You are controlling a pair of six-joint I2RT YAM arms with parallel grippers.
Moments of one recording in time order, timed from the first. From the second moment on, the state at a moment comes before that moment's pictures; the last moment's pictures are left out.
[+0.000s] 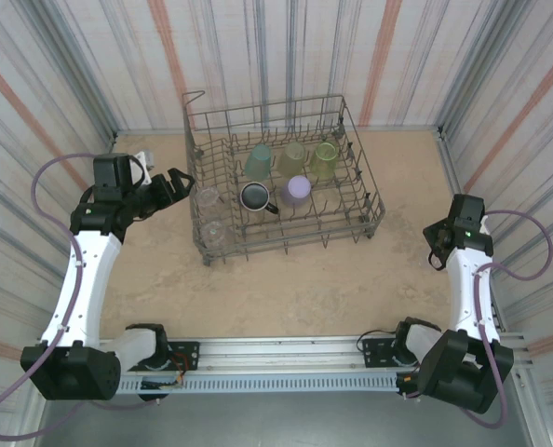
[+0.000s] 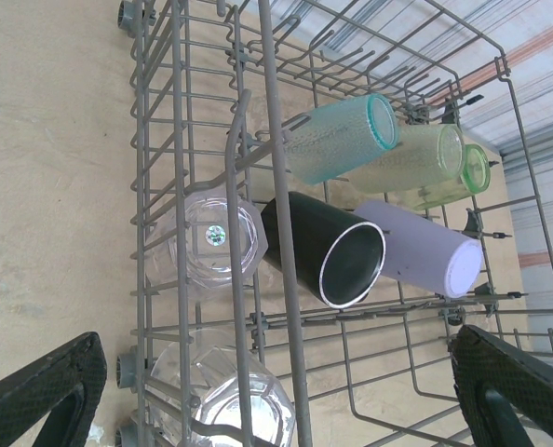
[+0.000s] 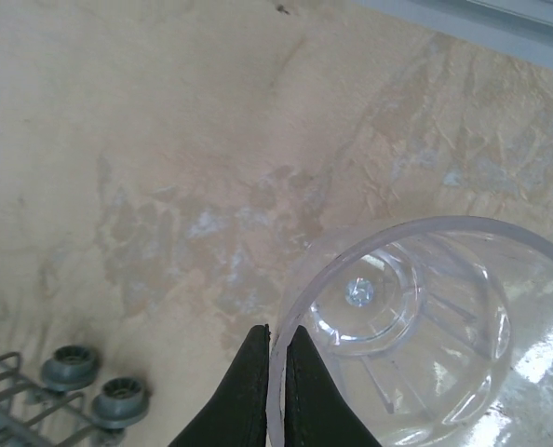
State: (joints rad) left arm -0.02 1.11 1.17 -0.74 0.37 -0.46; right arm -0.32 1.02 0.81 -0.78 0.08 0.81
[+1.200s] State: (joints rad) left arm -0.07 1.15 1.27 -0.81 0.37 -0.47; right arm -0.04 1.32 1.39 -0.58 -0.34 0.80
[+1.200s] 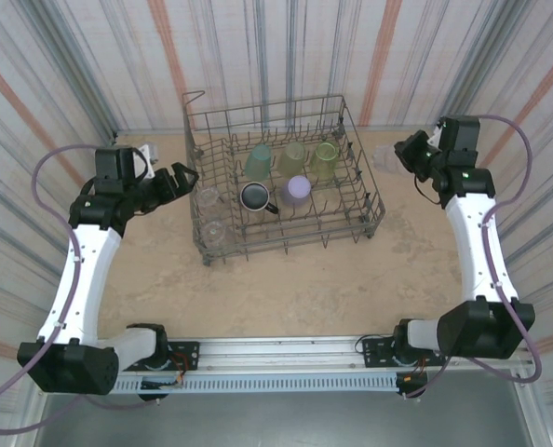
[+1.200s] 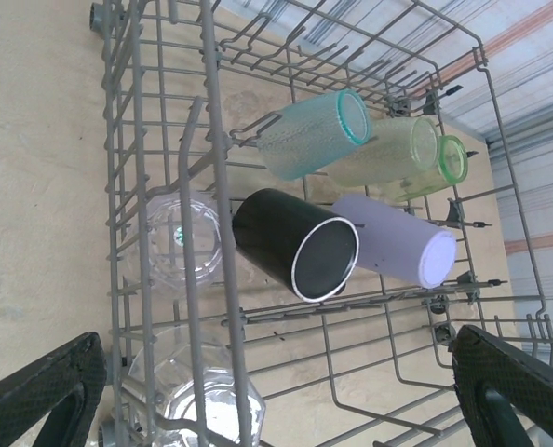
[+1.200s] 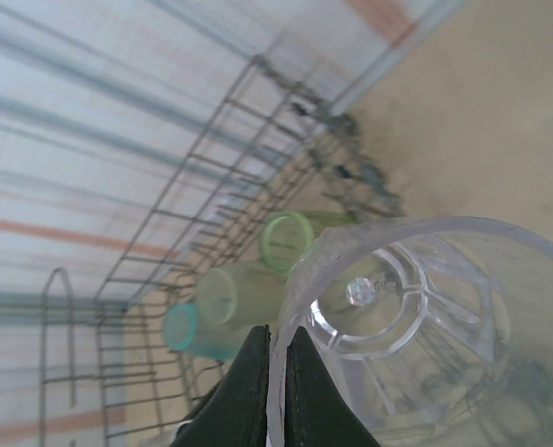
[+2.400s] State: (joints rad) left arm -0.25 1.39 1.53 -0.84 0.45 -0.51; right arm 0.20 1.74 1.37 0.35 -0.92 1.18
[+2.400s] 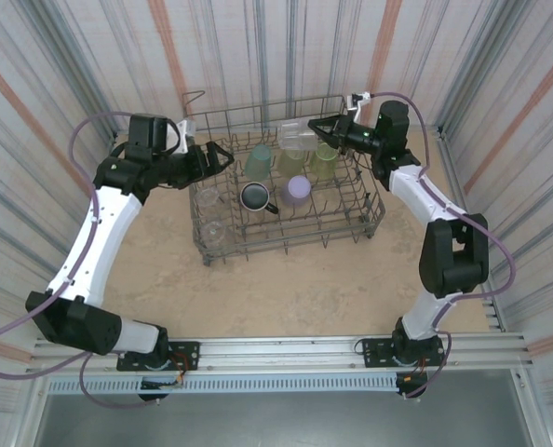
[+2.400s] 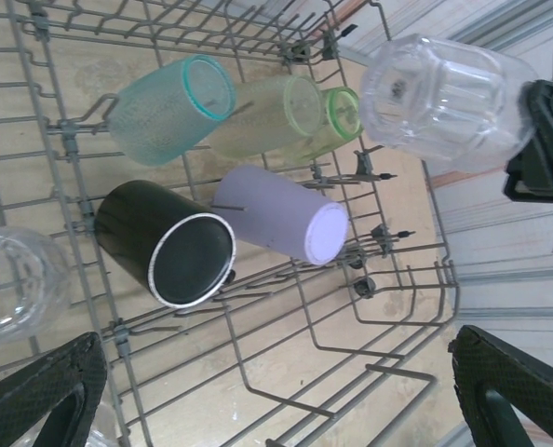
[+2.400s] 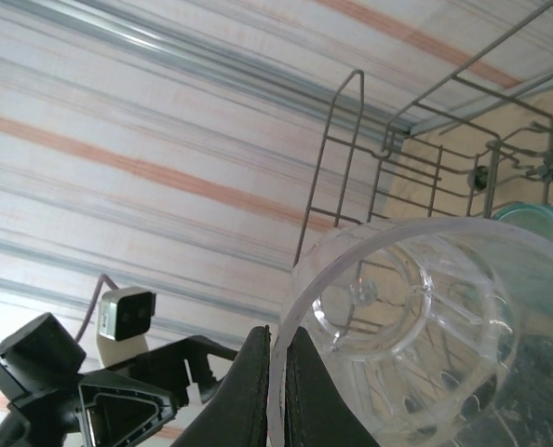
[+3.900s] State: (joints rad) left arm -0.28 1.53 1.49 -0.41 0.70 -0.81; right arm 0.33 1.91 1.32 1.08 -1.03 1.65
